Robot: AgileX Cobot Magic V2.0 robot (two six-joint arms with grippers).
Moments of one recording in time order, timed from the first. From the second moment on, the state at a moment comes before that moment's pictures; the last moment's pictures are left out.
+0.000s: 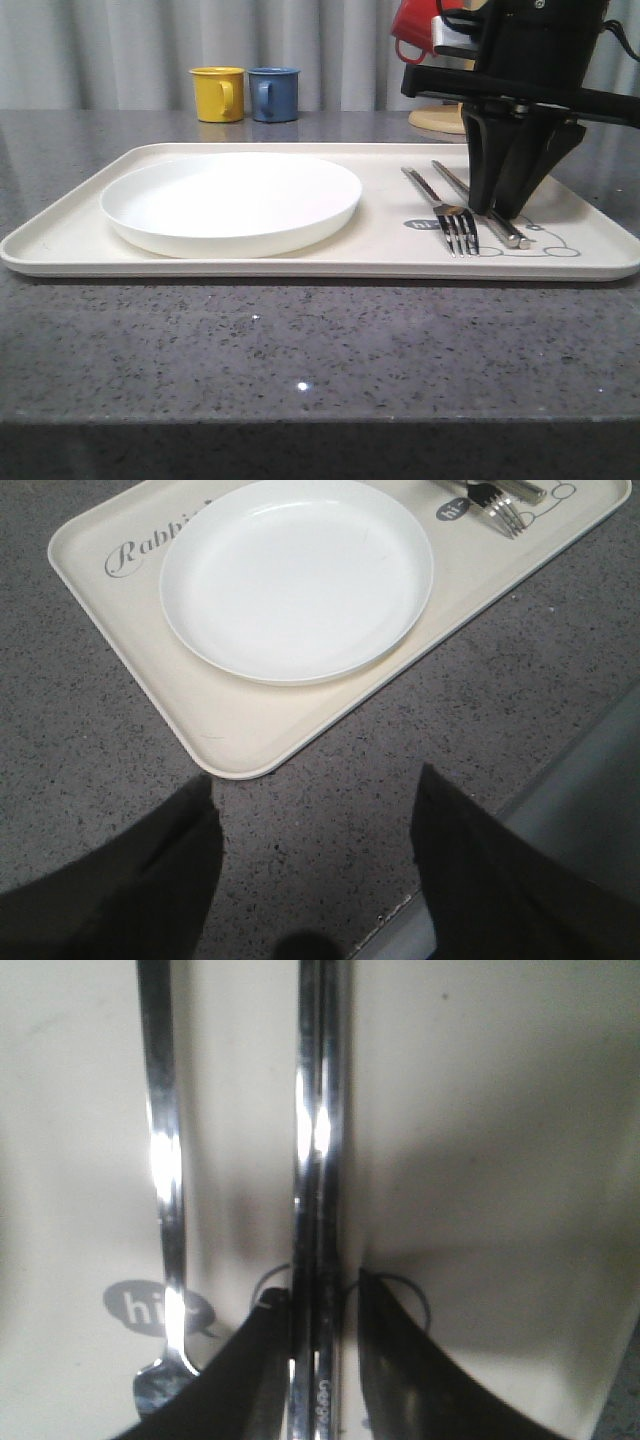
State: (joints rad) left arm -0.66 0.66 -0.78 0.02 0.86 0.10; right arm 0.30 1.82 -1.50 0.16 1.20 0.28
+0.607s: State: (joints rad) left arm -0.66 0.66 -0.78 0.02 0.86 0.10; right arm 0.10 1.53 -1.50 -0.08 1.24 0.16
